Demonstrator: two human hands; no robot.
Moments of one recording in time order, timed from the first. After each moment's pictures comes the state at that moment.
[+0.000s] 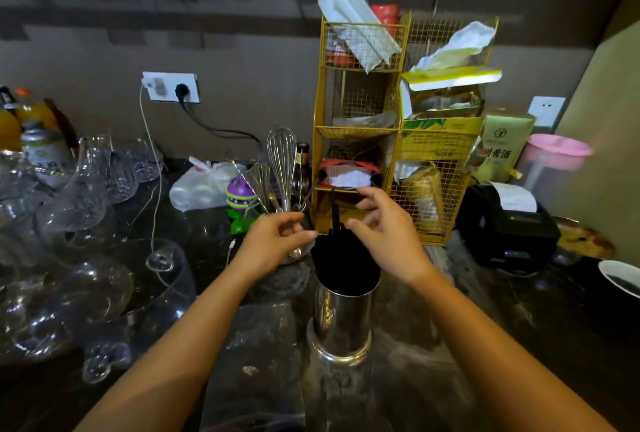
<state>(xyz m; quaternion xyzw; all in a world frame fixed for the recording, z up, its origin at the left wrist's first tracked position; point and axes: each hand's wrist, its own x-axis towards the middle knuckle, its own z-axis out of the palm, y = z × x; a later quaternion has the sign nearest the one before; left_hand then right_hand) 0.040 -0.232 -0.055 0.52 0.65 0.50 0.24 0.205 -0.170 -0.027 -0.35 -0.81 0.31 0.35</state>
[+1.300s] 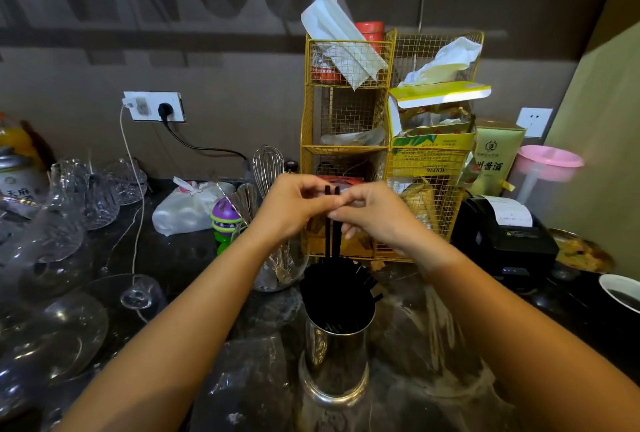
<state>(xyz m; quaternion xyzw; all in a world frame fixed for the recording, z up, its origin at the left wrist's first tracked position) 0.059 -0.184 0.019 0.60 0.57 0.52 0.22 0.190 -0.121 0.017 -0.27 -0.78 0.49 0.28</state>
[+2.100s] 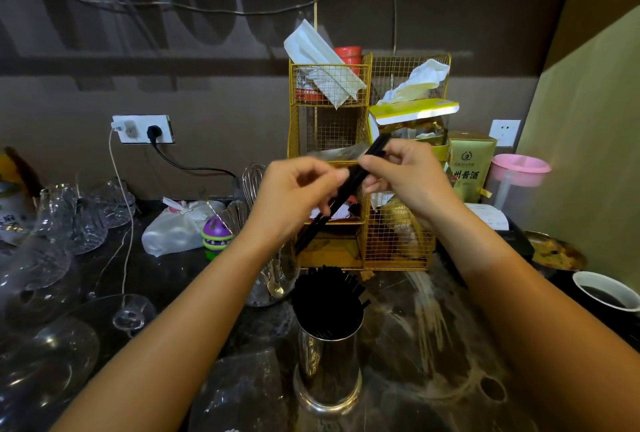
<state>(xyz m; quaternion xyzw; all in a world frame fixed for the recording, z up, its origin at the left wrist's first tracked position) 0.093 -0.214 0.062 0.62 0.50 0.59 0.16 0.229 -0.133 0.072 -0.27 -0.73 0.42 0.47</state>
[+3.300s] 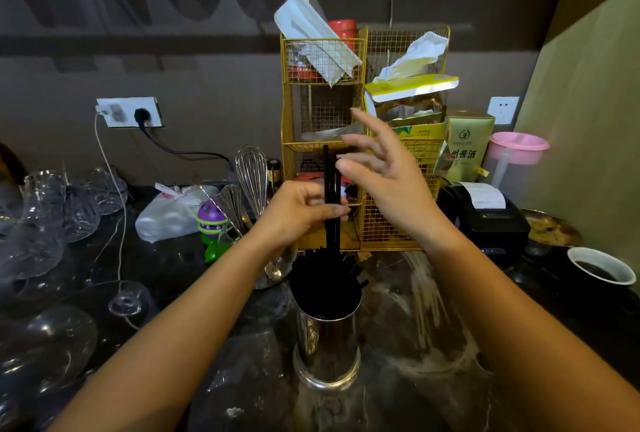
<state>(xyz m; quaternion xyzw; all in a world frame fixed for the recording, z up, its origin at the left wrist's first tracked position) 0.079 -0.188 0.012 0.60 0.50 0.51 0.36 0.224 -0.154 0.045 -0.20 -0.76 0.40 0.47</state>
